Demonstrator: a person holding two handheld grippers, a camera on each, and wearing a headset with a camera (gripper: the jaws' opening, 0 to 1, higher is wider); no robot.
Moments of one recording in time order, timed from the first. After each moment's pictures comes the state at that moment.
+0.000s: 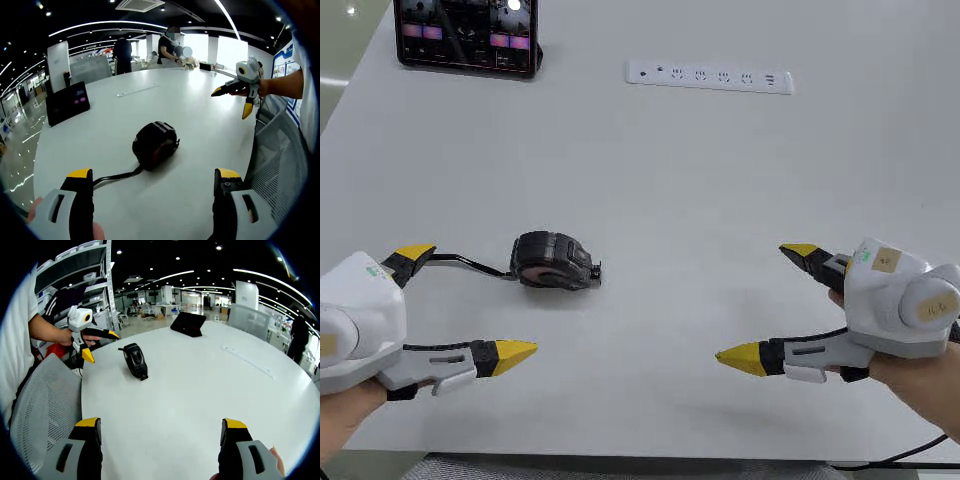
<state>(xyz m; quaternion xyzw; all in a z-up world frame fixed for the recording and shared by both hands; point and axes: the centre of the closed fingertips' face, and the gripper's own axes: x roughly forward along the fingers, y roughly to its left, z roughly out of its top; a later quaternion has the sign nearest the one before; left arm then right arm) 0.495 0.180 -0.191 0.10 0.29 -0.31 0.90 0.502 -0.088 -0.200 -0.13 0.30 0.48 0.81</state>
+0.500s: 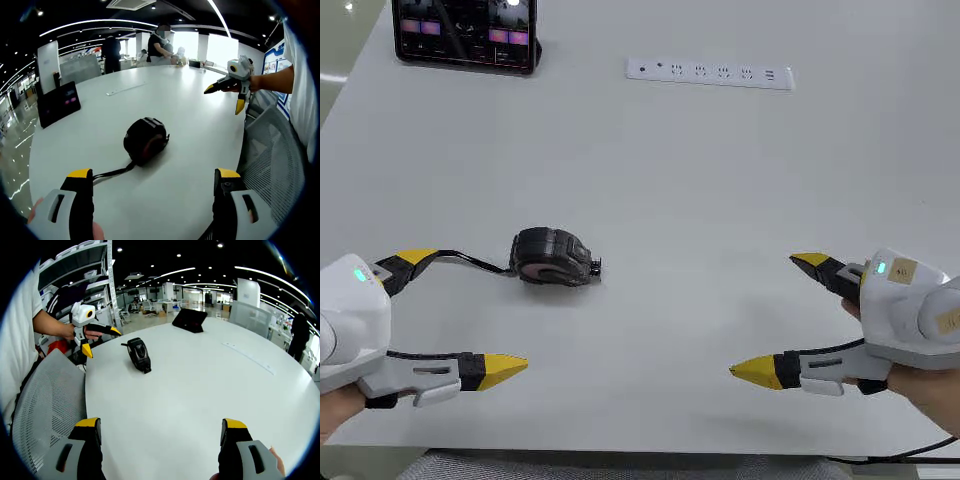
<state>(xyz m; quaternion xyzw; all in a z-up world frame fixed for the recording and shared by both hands) 0.482 0.178 -0.191 0.11 0.30 -0.35 0.88 0.489 -0.100 -0.202 -0.14 0.31 0.48 0.81</state>
